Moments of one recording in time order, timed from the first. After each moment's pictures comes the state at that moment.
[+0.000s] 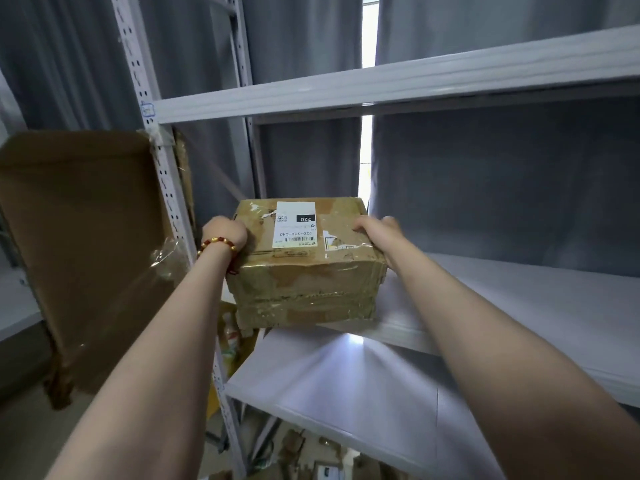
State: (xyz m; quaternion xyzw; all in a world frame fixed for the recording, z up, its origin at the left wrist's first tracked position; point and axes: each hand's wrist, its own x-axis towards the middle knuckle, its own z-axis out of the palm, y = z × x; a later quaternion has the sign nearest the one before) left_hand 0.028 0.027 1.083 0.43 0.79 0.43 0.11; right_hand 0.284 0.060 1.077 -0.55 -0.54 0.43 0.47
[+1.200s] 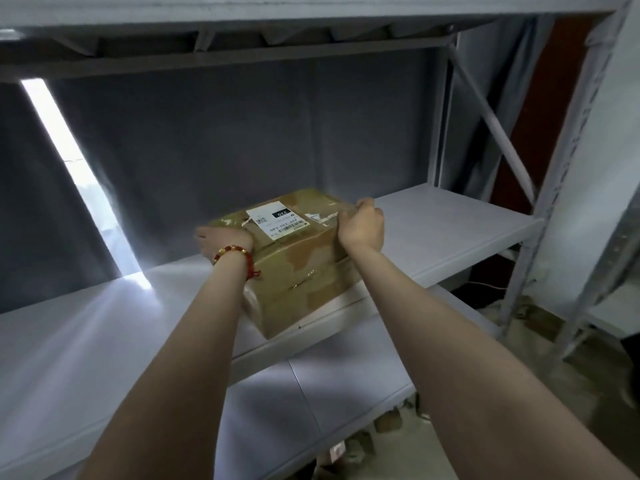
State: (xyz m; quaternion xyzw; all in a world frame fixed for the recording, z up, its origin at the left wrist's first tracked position) left_hand 0.365 0.221 1.006 0.54 0.61 0.43 0.39; right_hand 0.516 0.076 1.013 -0.81 -0.23 -0.01 0.54
